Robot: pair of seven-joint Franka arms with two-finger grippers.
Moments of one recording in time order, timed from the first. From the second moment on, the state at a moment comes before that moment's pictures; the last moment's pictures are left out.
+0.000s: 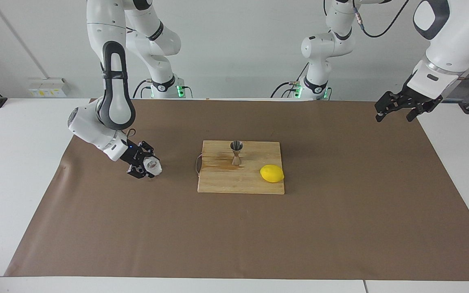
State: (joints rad) left arm 0.14 0.12 -0.19 -1.41 0.01 1.48 0.00; right arm -0.09 0.23 -0.03 -2.22 0.84 2.26 -2.19
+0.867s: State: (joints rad) left arm -0.04 0.08 -0.02 -1.46 0.01 1.53 0.01; right arm 0.05 0.19 -0.03 -2.20 0.84 2.32 -1.97
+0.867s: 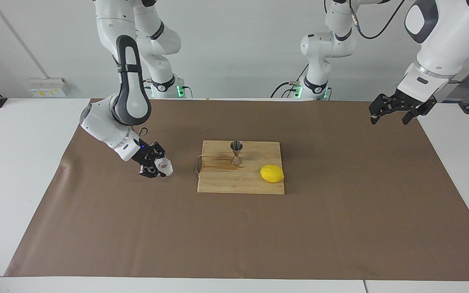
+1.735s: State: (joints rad) left arm 0.02 -0.03 -0.08 -1.54 0.01 1.49 0.04; right arm 0.30 0.12 -0.03 -2.10 0.52 2.38 -1.35
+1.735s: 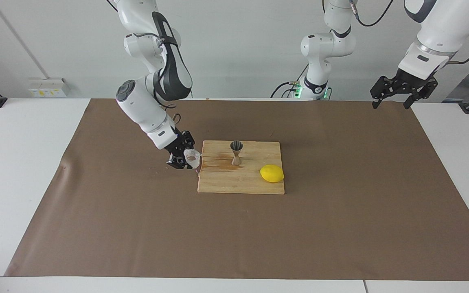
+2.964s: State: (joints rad) left arm 0.03 -0.04 -0.08 -1.54 0.01 1.49 0.08; right arm 0.52 0.12 -0.03 -2.03 -0.01 2.38 -0.71
